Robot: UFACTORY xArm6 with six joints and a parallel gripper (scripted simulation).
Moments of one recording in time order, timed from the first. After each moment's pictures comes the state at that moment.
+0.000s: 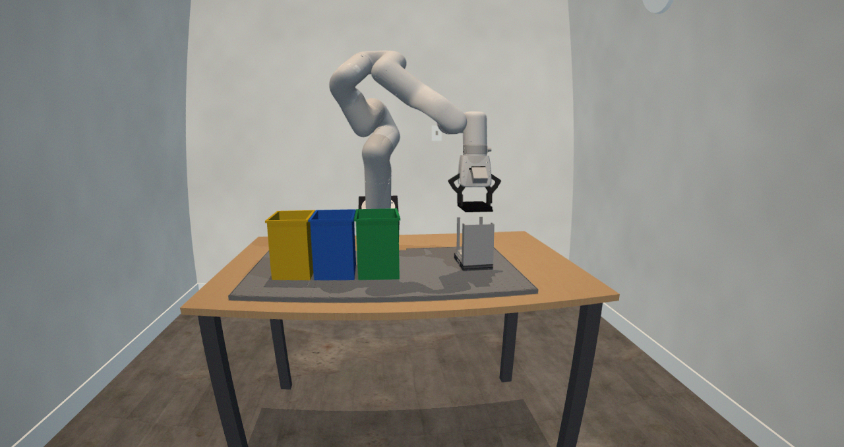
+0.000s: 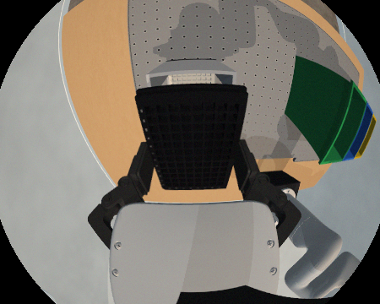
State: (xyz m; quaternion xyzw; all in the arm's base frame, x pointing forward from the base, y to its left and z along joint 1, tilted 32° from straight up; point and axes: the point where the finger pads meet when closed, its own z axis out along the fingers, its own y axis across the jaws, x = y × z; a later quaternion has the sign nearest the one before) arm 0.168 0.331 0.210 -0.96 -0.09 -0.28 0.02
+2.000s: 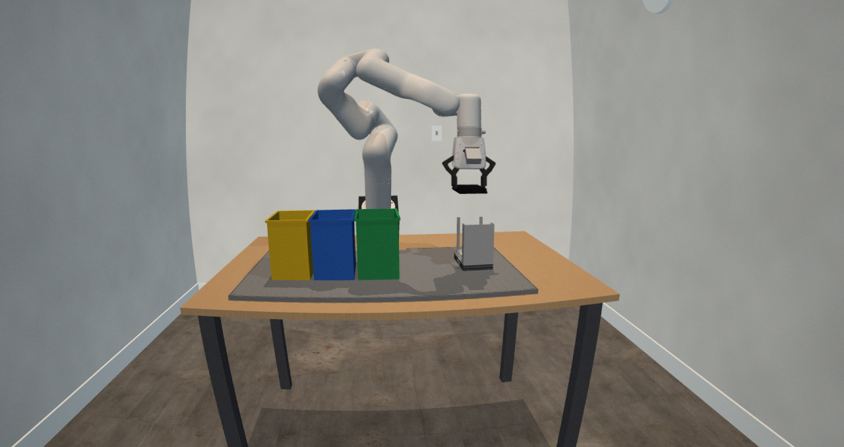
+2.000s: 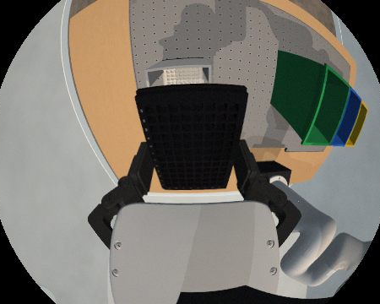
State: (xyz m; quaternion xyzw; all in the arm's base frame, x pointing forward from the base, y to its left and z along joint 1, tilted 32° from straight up) arm 0.143 0.308 0.258 -0.96 -0.08 -0.28 0.02
